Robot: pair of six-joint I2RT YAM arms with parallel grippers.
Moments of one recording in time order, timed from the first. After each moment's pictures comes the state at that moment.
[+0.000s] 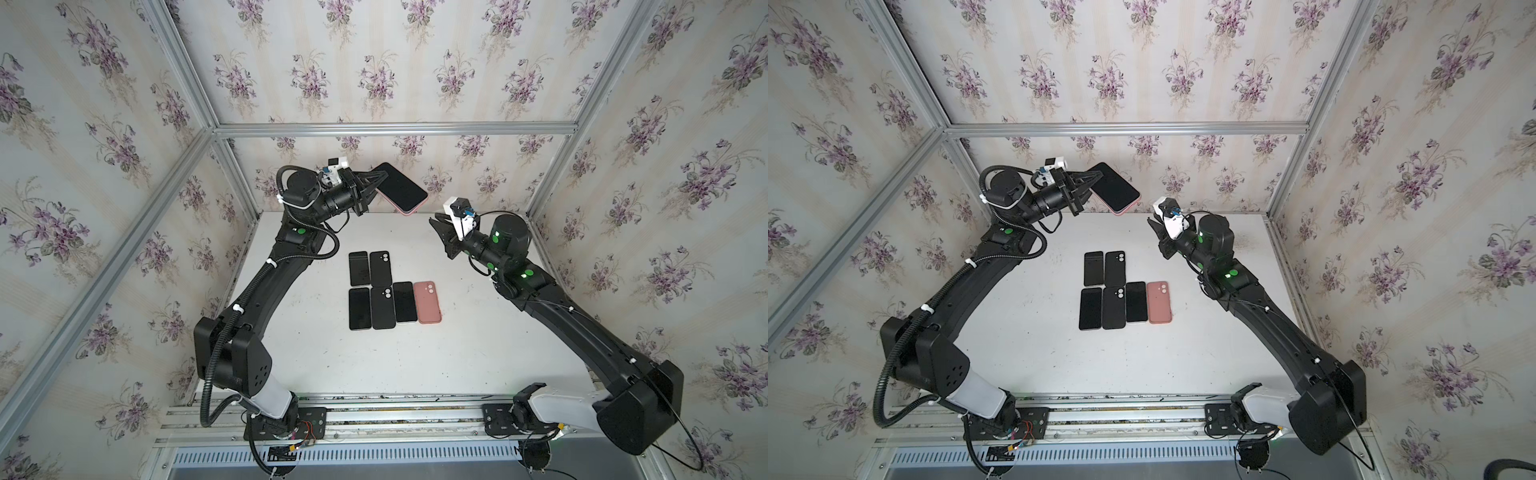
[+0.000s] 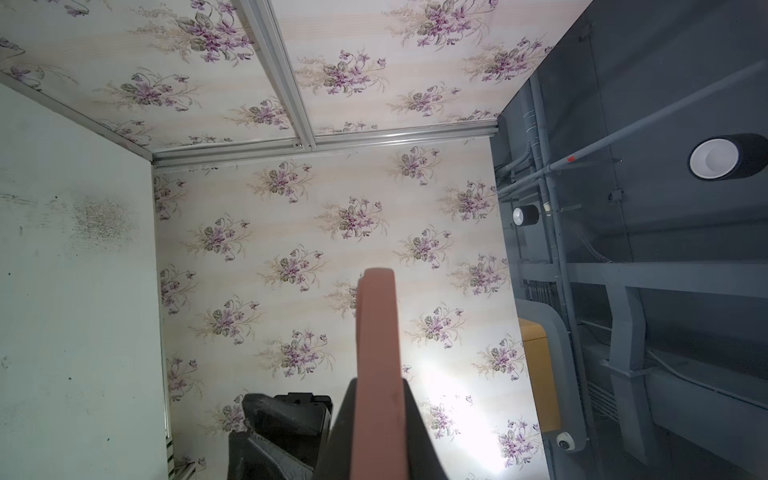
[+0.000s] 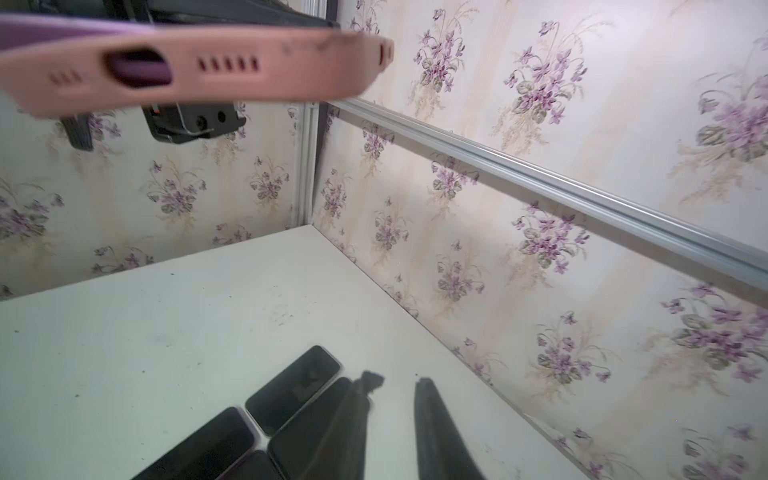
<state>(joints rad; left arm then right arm) -0.29 1.60 1.55 0.29 0.73 -1.63 0.44 1.23 1.10 0.06 -0.25 -0.25</state>
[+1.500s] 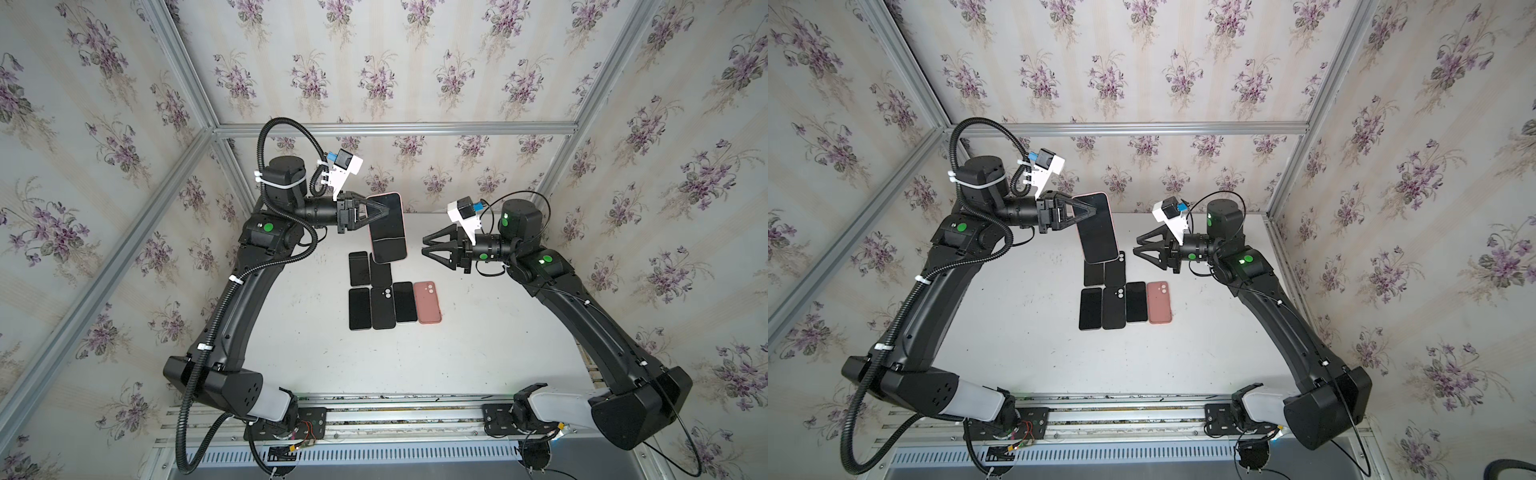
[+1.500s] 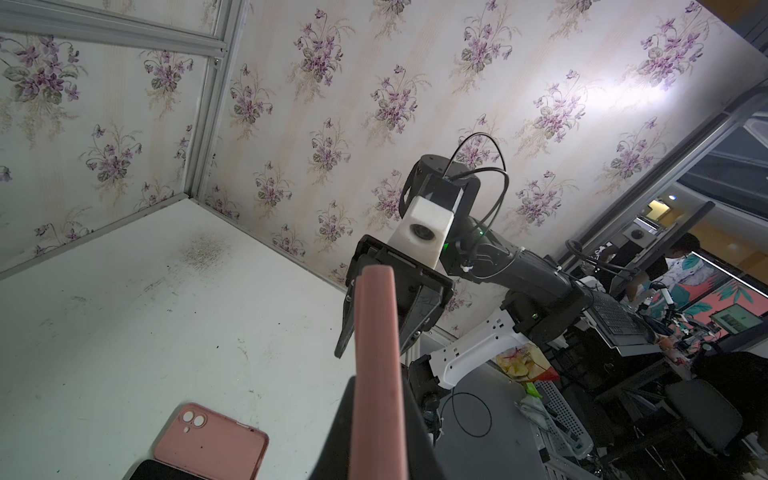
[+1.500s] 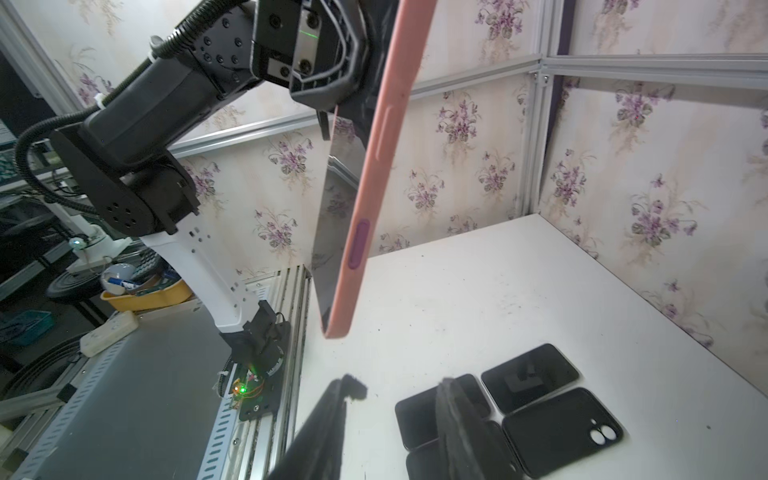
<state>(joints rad) -0.27 1.49 1.79 -0.49 1.16 -0.31 0.37 1.30 1.33 -0.30 -1.04 -0.07</state>
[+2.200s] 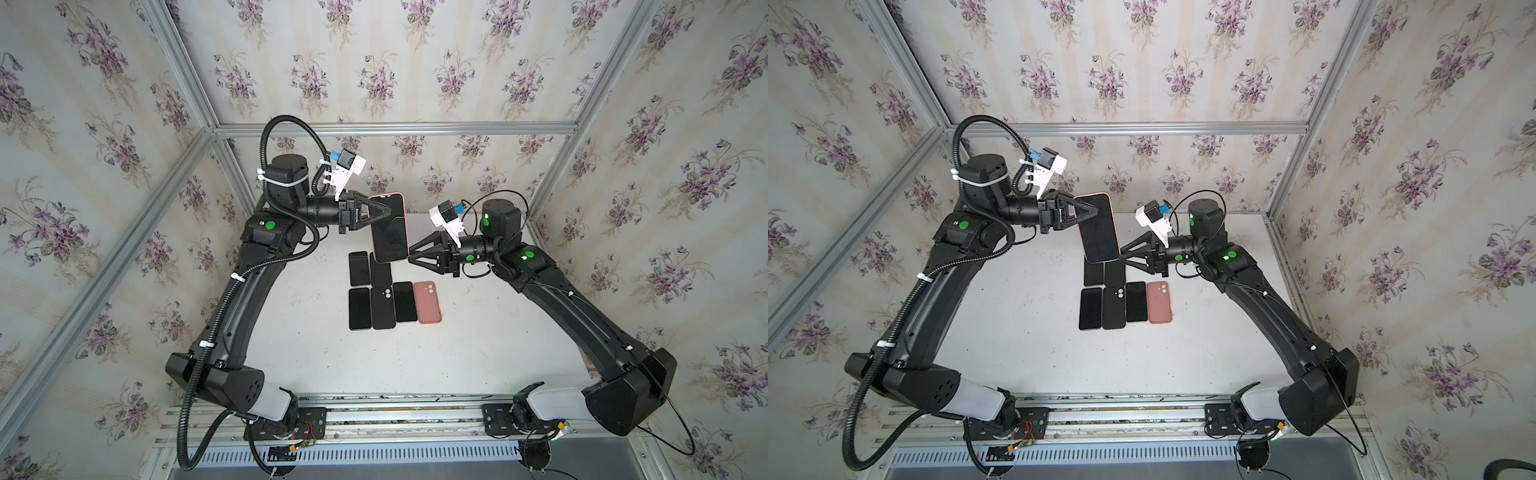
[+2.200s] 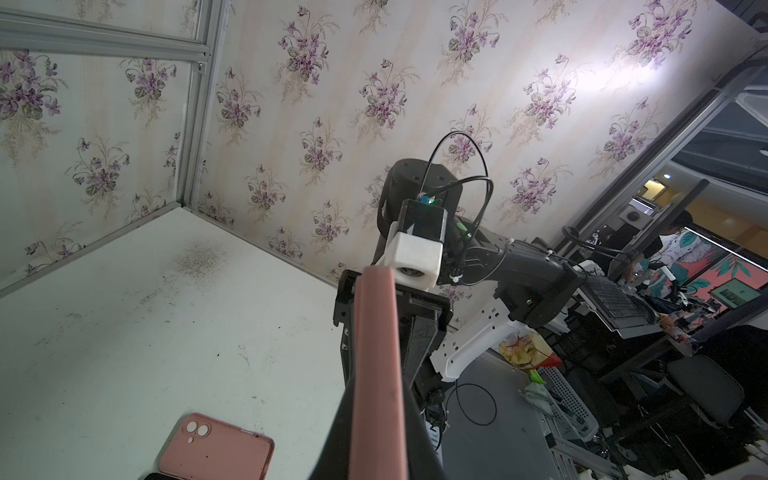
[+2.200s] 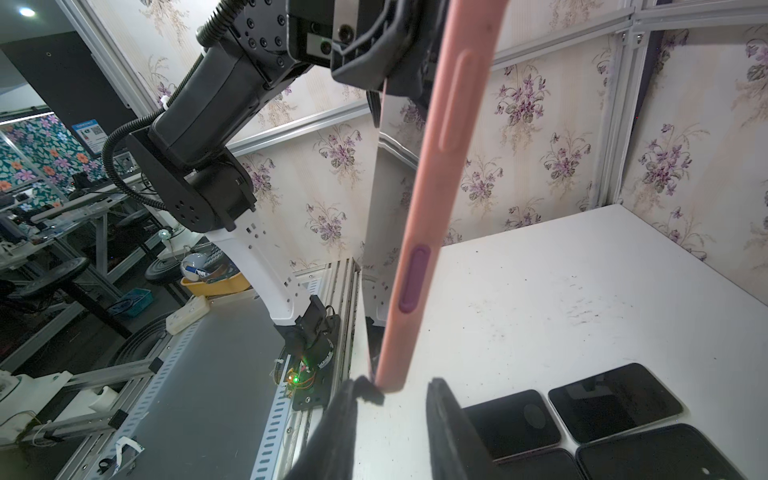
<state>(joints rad) -0.28 1.51 1.82 -0.50 1.18 -0.27 0.45 1.36 1.35 -0.29 -1.11 -0.01</state>
